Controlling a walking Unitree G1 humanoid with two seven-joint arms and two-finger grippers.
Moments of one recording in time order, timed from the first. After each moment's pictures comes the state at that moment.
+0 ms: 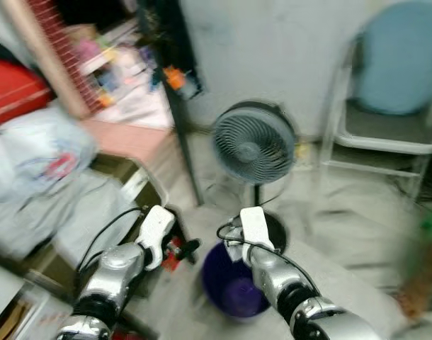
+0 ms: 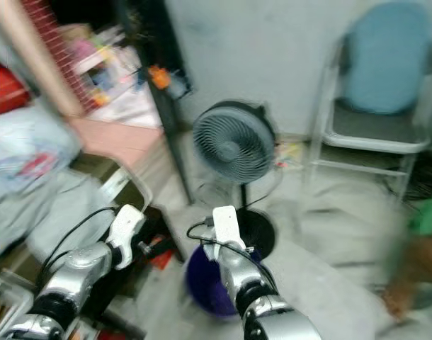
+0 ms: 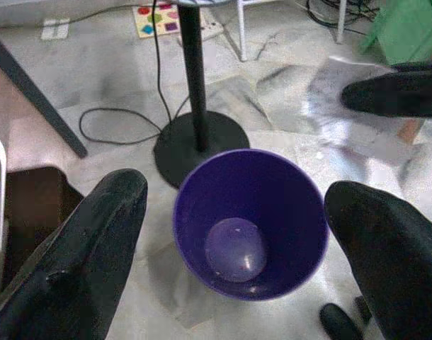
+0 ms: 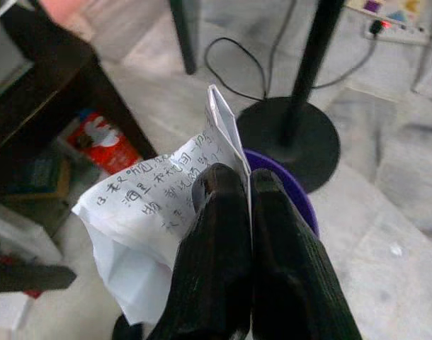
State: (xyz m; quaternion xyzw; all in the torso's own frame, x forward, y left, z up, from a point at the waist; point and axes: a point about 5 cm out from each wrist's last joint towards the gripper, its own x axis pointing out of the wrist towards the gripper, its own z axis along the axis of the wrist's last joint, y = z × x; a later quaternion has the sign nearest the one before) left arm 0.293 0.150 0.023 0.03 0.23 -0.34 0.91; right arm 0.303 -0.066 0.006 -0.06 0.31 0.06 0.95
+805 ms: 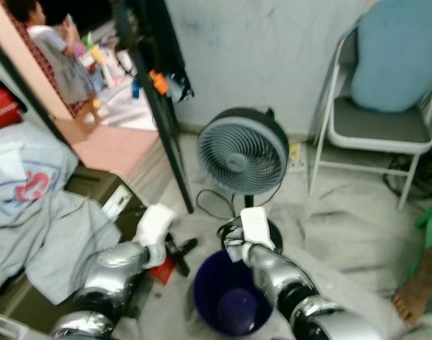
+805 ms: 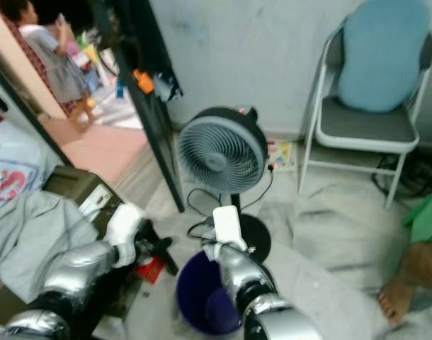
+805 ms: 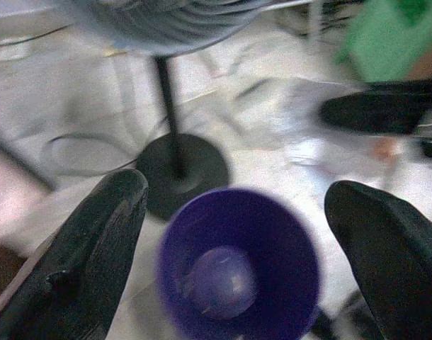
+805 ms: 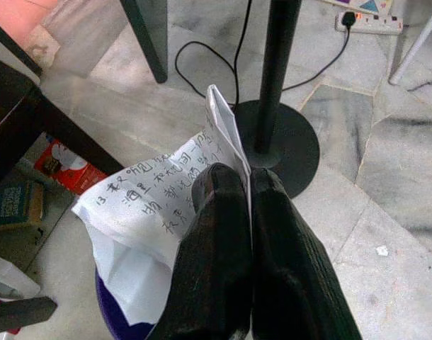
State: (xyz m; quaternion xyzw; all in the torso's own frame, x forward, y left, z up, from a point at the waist) left arm 0.296 0.135 0.024 0.02 0.22 -0.37 0.90; right arm 0.303 -0.067 0.006 -0.05 0.31 0.06 0.95
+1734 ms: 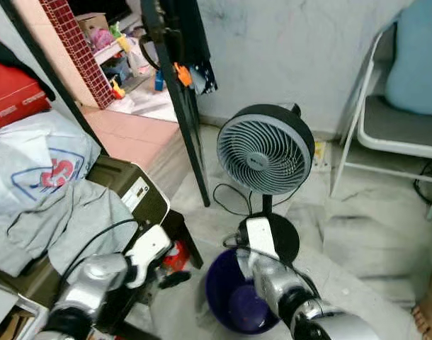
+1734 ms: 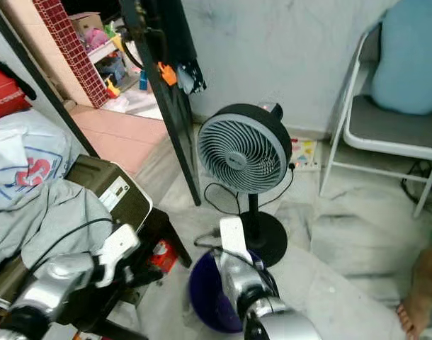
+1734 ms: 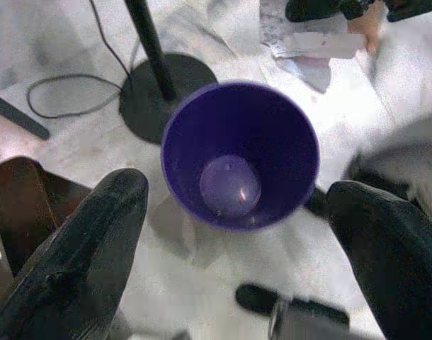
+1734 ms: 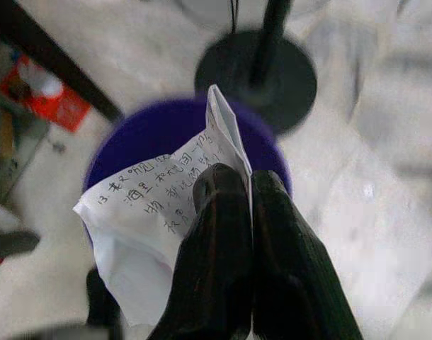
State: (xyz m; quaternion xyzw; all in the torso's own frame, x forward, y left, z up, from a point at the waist) left arm 0.262 0.181 0.022 0.14 0.27 -0.47 0.83; right arm 0.277 -0.082 -0.022 -0.08 0.40 -0.02 0.91
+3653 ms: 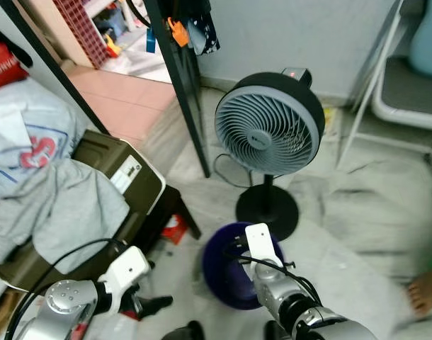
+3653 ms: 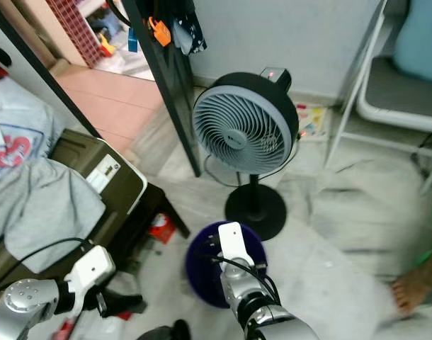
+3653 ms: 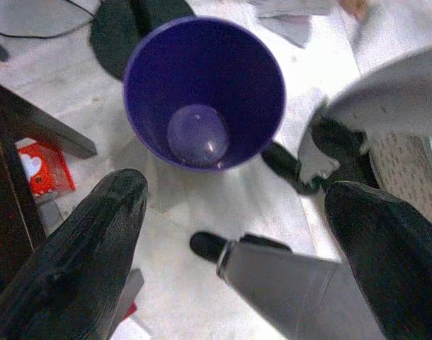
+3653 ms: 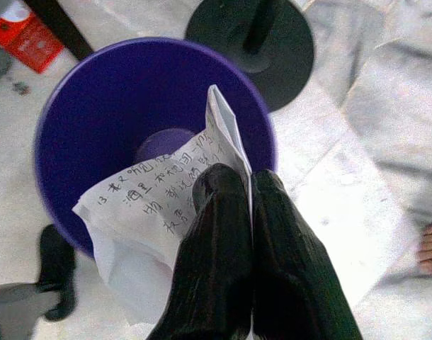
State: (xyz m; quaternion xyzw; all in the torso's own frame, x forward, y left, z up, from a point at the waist) left arm 0.211 0.203 0.044 0.13 0.29 -0.43 0.85; right arm 0.282 -0.081 -0.016 -0.15 0.36 -0.01 0.92
